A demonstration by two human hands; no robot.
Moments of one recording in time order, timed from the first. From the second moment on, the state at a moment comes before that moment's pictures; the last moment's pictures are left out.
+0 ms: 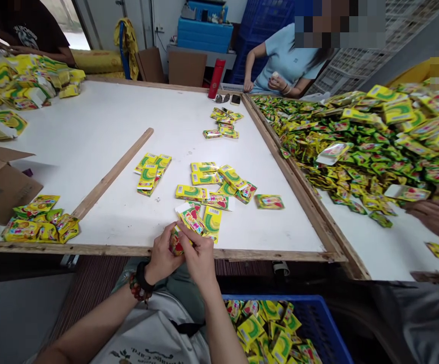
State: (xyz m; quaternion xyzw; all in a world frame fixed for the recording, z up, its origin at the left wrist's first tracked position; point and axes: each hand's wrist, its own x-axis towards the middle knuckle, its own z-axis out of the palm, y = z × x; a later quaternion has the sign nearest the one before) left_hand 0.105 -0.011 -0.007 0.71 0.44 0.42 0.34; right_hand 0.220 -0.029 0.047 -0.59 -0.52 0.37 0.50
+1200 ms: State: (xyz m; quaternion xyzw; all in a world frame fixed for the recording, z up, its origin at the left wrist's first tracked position) left_hand 0.090 -0.006 0.028 0.63 0.46 0.51 0.36; right_hand 0.218 -0.037 0.025 -0.50 -0.43 0.51 0.55
